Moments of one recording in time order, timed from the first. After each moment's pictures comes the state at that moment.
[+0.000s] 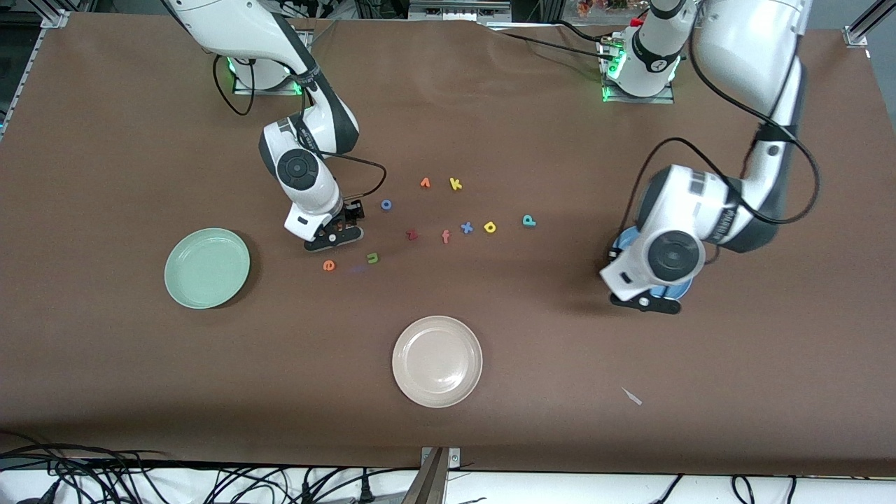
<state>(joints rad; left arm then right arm) -0.22 0.56 0.01 -1.62 0.15 1.84 -0.08 0.57 0.45 -0.06 -2.16 0.04 2.51 0.17</state>
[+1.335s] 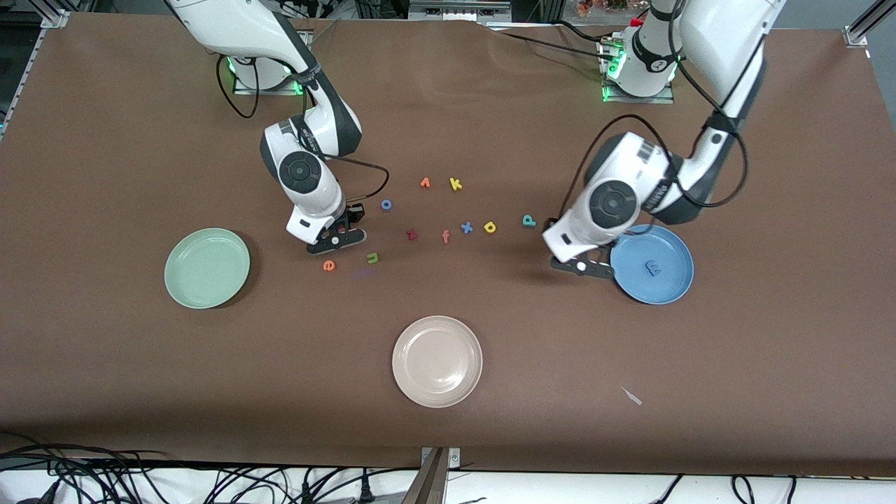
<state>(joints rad) -0.14 0.48 -0.37 -1.83 0.15 2.04 -0.43 0.57 0.45 -0.07 -2.05 0.04 2.36 0.17</state>
